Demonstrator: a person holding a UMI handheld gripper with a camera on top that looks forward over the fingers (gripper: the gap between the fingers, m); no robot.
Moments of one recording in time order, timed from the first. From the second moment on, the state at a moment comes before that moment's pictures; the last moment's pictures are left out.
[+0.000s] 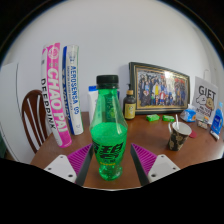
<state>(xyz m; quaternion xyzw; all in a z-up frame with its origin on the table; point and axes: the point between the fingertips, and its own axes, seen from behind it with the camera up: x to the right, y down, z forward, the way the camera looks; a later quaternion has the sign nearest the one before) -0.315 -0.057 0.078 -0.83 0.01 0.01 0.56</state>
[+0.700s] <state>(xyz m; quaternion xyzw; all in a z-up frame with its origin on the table) -0.312 -0.026 0.219 -0.73 0.18 0.31 0.58</state>
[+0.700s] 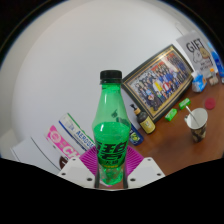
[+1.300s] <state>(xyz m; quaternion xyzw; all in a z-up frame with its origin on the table) -0.190 0.026 0.213 -0.37 0.56 0.69 0.28</state>
